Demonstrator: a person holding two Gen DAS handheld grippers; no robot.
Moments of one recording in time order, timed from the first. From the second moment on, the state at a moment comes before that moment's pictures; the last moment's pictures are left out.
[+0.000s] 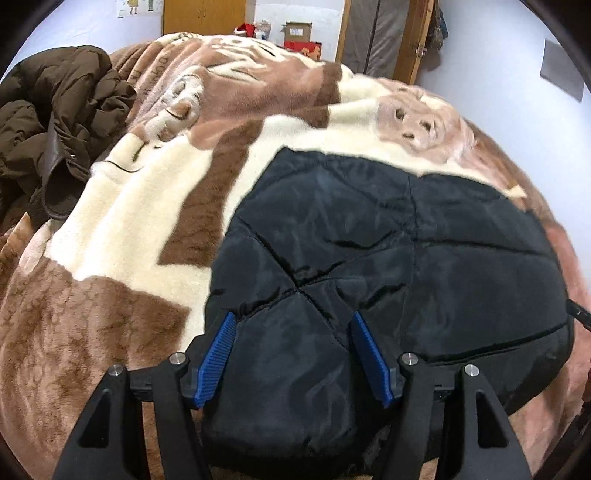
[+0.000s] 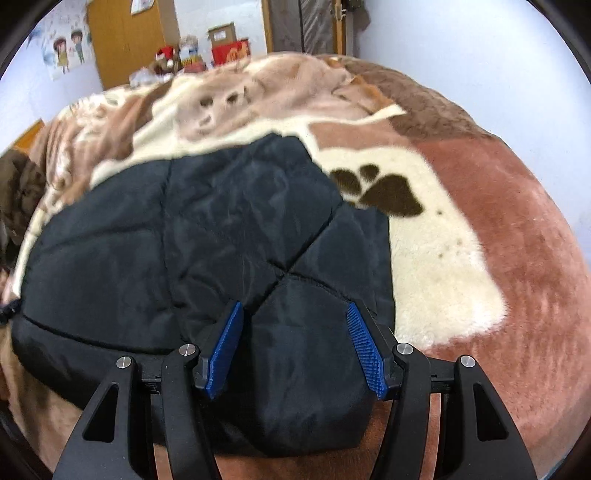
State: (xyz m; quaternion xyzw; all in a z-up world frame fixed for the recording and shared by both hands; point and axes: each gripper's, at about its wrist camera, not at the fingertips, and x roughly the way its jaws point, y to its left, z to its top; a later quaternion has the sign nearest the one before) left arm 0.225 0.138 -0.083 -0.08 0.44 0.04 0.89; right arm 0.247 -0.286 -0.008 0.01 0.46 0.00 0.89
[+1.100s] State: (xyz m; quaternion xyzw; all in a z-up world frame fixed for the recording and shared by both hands) left arm 0.340 0.127 -0.073 -0.06 0.42 0.00 0.91; right arm 0.317 -0.299 0.006 0.03 0.44 0.00 0.90
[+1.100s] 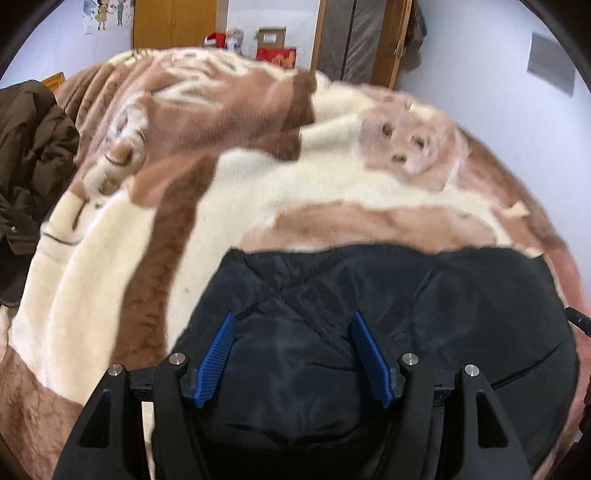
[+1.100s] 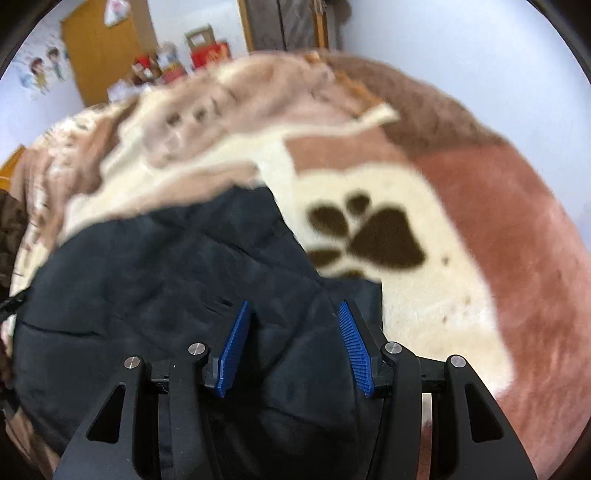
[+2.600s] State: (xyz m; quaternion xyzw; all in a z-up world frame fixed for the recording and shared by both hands) left arm 0.376 0.026 -0.101 -0.05 0.44 -0.10 0.89; right arm 0.360 -0.191 -0.049 0.00 0.47 0.09 0.88
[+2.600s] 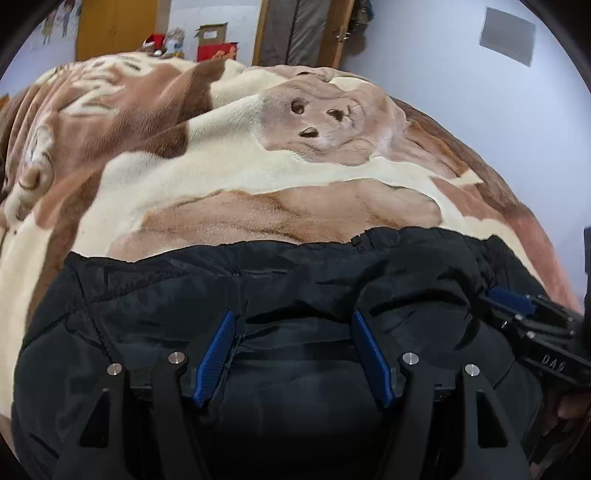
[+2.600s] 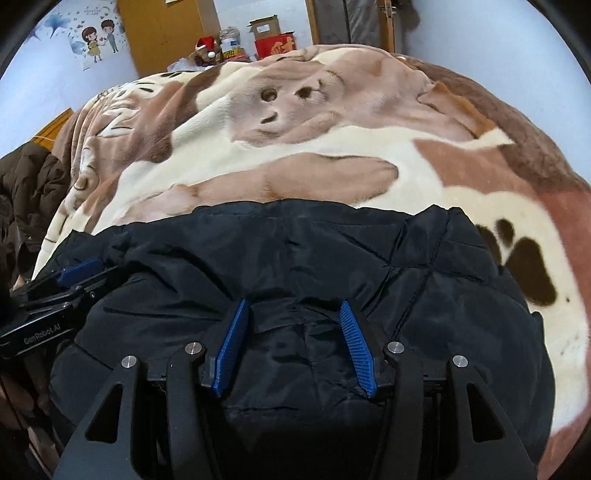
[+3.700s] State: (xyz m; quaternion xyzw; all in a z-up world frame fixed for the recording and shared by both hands) left arm 0.284 0.052 -0.087 -0.04 0.44 -0.08 0.90; right arm 0.260 -0.255 -0.026 -0.04 0.46 0.02 0.88
